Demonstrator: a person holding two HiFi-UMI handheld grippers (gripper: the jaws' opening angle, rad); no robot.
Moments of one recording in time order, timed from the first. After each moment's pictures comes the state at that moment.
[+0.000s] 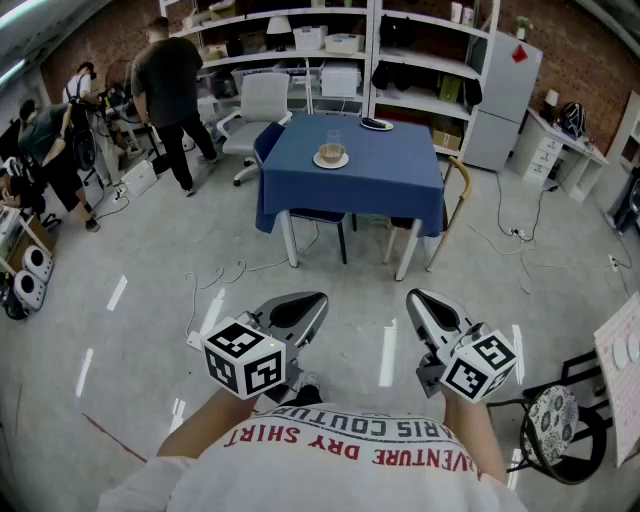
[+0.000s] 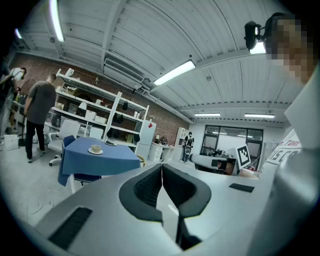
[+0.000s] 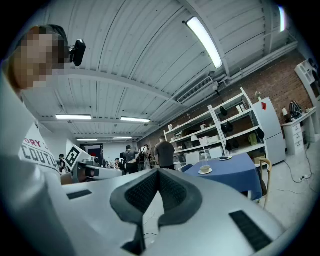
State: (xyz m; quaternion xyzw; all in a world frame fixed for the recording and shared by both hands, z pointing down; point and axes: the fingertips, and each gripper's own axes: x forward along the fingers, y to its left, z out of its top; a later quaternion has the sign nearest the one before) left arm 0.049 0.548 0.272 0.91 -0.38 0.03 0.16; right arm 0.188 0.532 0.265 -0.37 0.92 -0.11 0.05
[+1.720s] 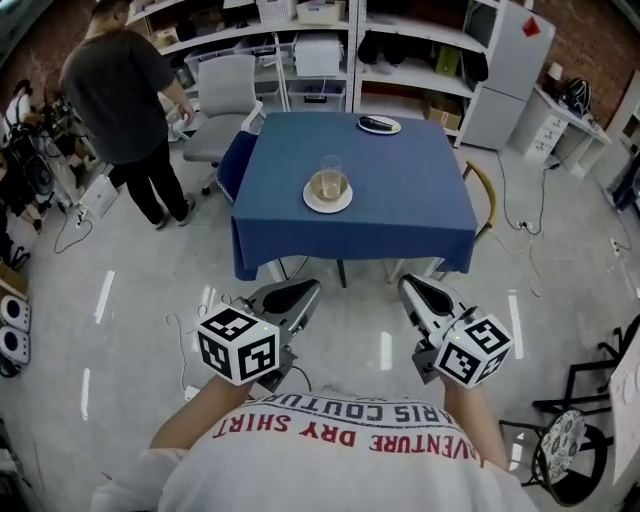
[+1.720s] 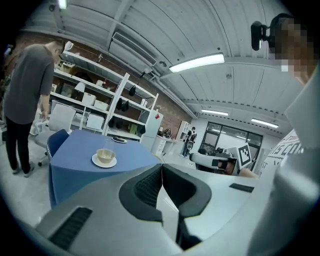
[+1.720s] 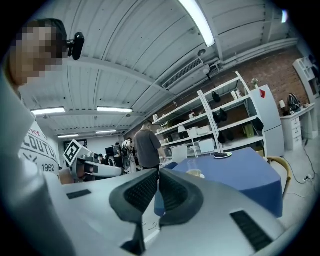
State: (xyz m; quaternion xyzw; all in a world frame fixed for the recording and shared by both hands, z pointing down) left arm -0.030 0.152 0.318 0.91 -0.34 0.07 0.22; right arm 0.109 0.148 0.311 -0.41 0.90 -0.15 0.01
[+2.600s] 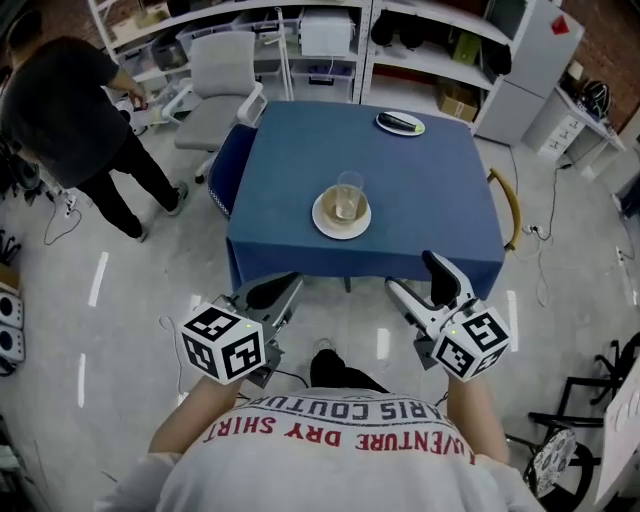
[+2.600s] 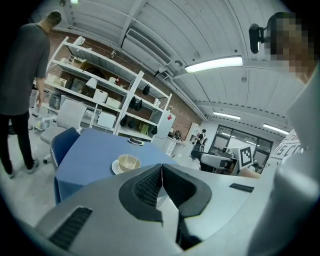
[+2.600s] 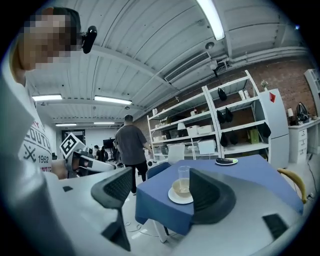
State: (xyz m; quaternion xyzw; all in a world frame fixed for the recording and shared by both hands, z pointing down) left arm -0.088 -0.001 0.360 0.89 -0.38 0.07 0.25; right arm 0.077 -0.016 0.345 -0.42 0.90 -0.11 -0.03
